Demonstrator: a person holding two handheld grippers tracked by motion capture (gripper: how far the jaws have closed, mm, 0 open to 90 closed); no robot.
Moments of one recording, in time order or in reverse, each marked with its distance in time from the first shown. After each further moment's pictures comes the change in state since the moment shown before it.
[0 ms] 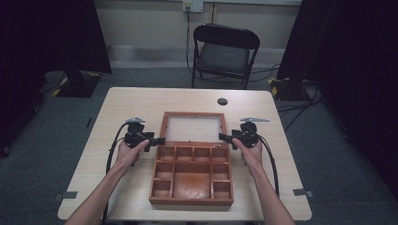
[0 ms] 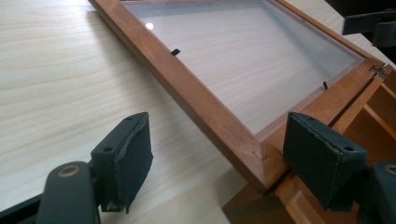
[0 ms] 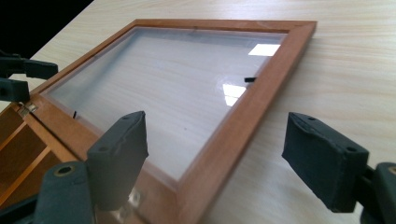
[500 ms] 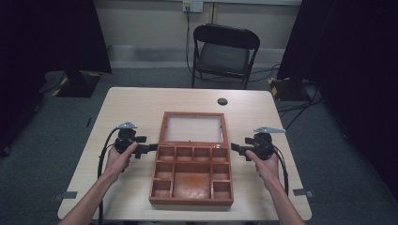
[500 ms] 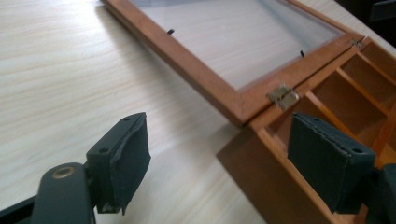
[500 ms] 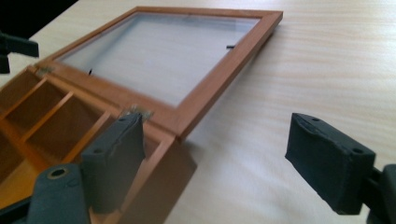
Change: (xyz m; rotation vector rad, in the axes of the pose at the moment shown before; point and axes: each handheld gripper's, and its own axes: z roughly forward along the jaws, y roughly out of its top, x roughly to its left) left arm -0.007 -0.018 -0.037 0.014 0.015 0.077; right arm 0.004 -0.025 -0.058 -0.010 -0.052 -0.059
